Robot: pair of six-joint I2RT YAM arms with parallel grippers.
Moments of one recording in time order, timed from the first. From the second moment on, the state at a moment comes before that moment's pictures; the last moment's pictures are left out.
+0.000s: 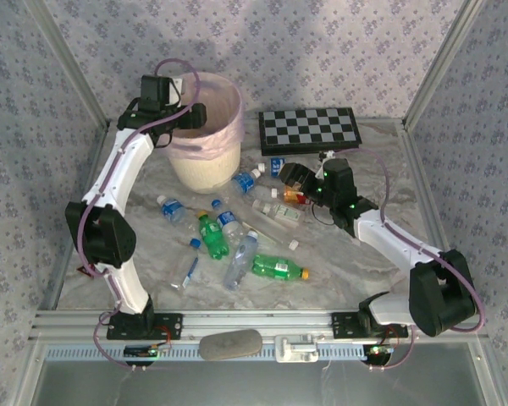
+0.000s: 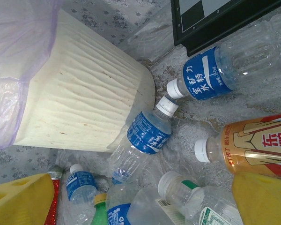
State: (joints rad) left arm -0.22 1.81 1.87 -0.66 0.05 -0.18; right arm 0.42 1.32 0.81 0.07 -0.20 0.84
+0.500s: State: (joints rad) left arm -0.31 1.45 1.63 -0.47 0.04 -0.18; right arm 0.42 1.33 0.86 -0.01 -0.19 0.80
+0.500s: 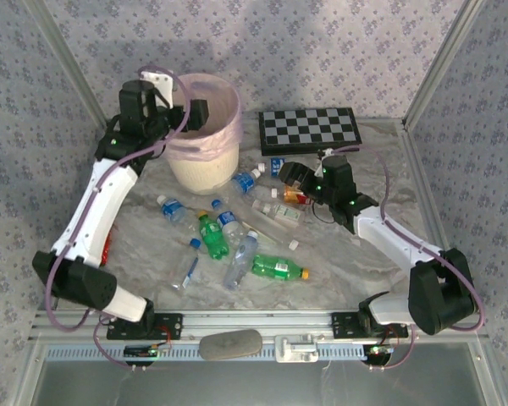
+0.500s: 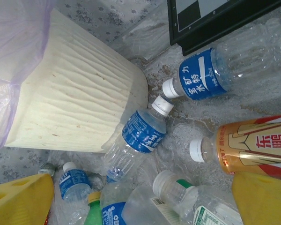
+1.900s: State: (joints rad) left arm -0.72 1.26 0.86 0.02 -0.08 -0.49; right arm 0.33 1.77 0.98 -0.05 -0.12 1.08
